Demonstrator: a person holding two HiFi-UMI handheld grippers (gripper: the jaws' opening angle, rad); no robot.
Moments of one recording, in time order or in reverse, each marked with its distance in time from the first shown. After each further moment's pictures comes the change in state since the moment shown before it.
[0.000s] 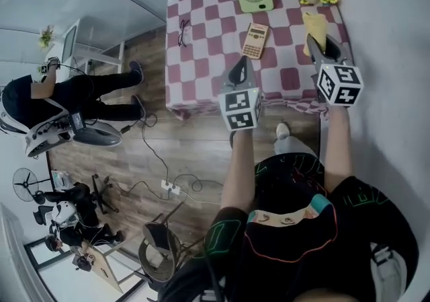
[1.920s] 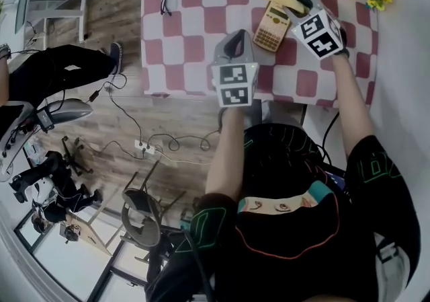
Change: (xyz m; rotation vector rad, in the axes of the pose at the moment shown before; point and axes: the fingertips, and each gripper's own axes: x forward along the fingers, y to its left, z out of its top) left arm 0.116 0.095 -0.099 -0.141 0.218 -0.009; right arm 0.233 0.072 -0.135 -0.751 0.537 0.412
